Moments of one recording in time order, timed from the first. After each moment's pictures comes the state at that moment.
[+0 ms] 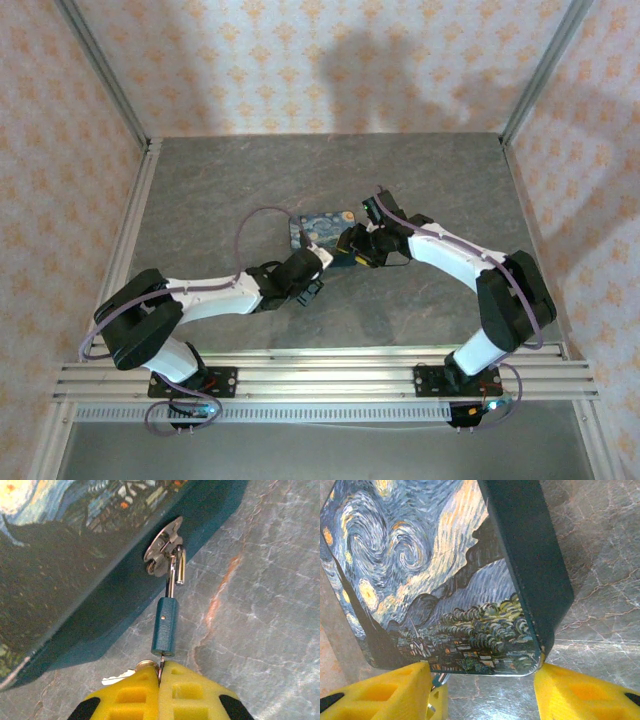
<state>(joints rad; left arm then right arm) -0.86 1.51 0.75 -0.17 -0.24 -0.10 0.54 1.57 1.02 -0.48 -0.32 0.95</state>
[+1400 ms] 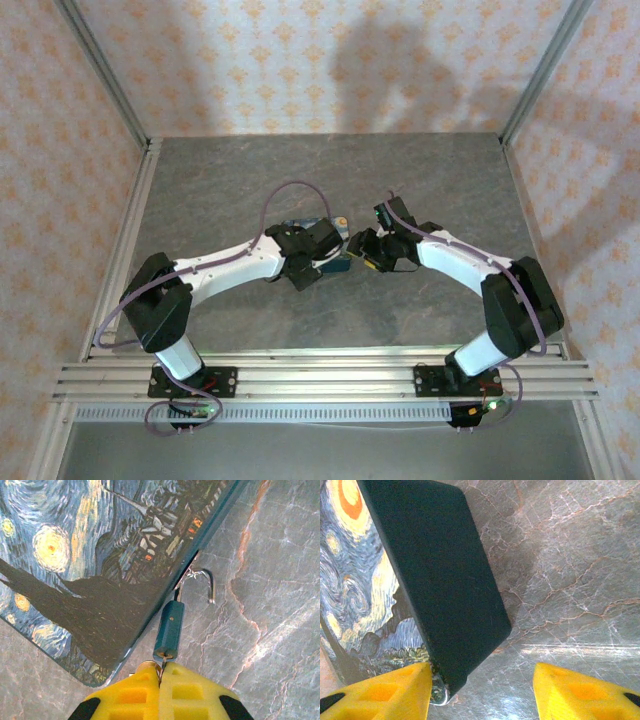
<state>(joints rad) -0.83 1.67 1.23 -0.91 -0.29 0.09 0.49 1.52 0.91 -0.42 -0.32 0.93</state>
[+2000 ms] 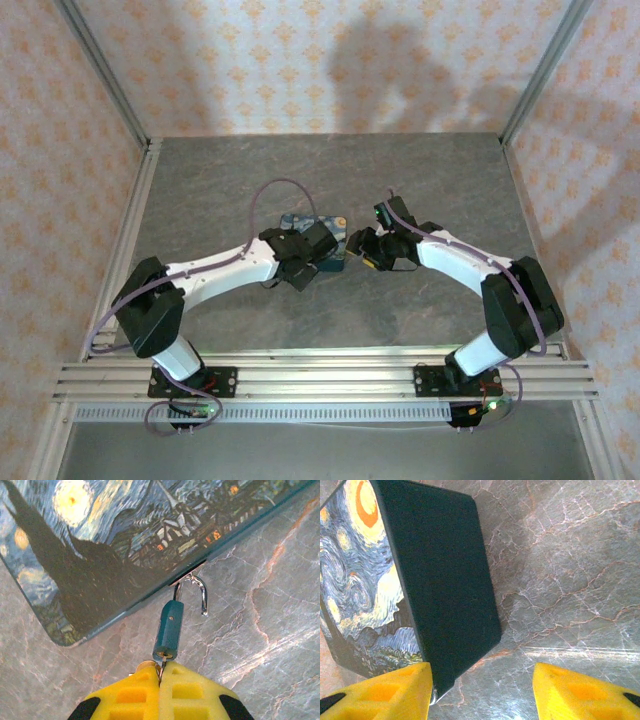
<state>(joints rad) -0.83 1.61 1.17 -0.88 -0.34 -0.17 0.49 1.52 0.91 -0.40 -0.33 0.93</state>
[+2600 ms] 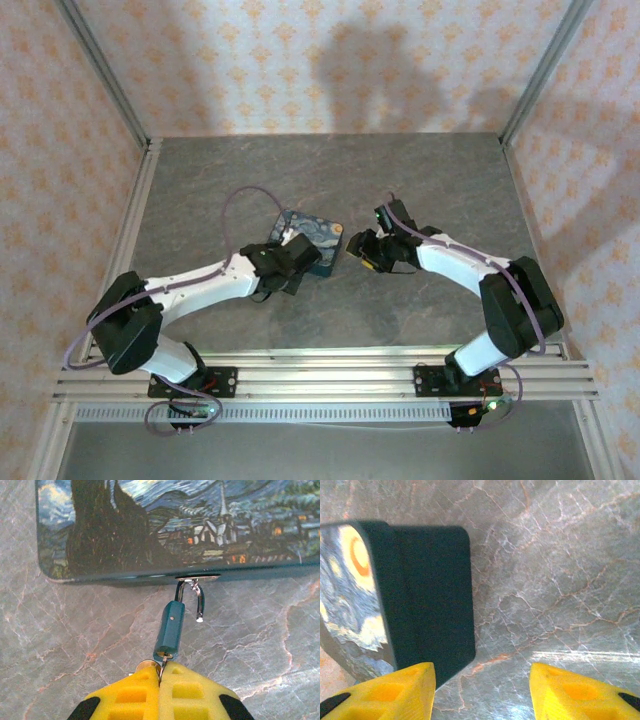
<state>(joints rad) -0.81 1.46 0.95 -0.72 -0.41 -0.43 0.49 1.52 0.88 -0.34 -0.33 0.96</state>
